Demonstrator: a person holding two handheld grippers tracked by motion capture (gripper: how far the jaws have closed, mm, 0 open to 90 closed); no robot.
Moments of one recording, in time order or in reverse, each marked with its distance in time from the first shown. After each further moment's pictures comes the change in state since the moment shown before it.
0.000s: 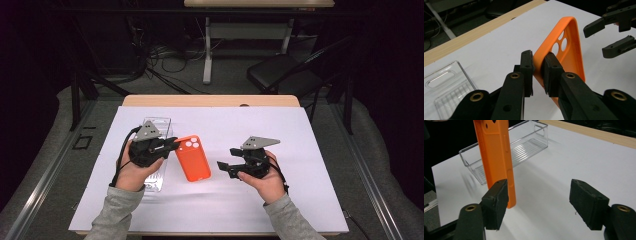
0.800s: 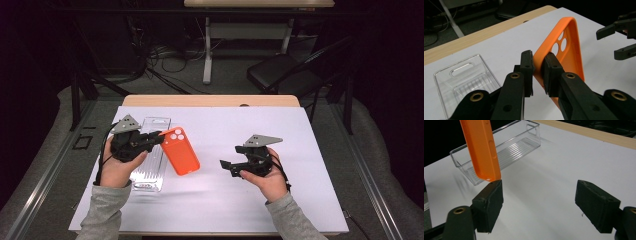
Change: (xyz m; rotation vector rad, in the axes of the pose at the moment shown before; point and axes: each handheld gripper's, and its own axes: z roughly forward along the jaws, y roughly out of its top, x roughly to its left) left arm 0.032 -0.006 -0.024 -0.041 0.024 -0.088; right arm -0.007 0.001 -0.003 0.005 -0.041 0.019
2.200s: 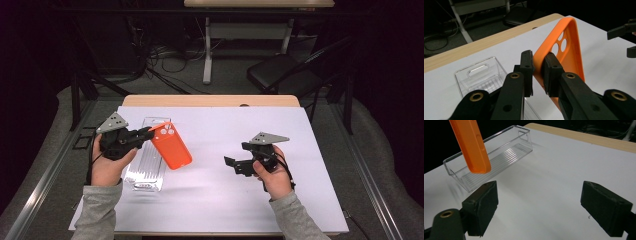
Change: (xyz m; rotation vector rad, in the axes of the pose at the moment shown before) left arm 0.019 -0.006 -0.014 -0.058 0.047 -0.001; right arm -0.011 -0.001 -0.006 -0.045 -0.035 0.042
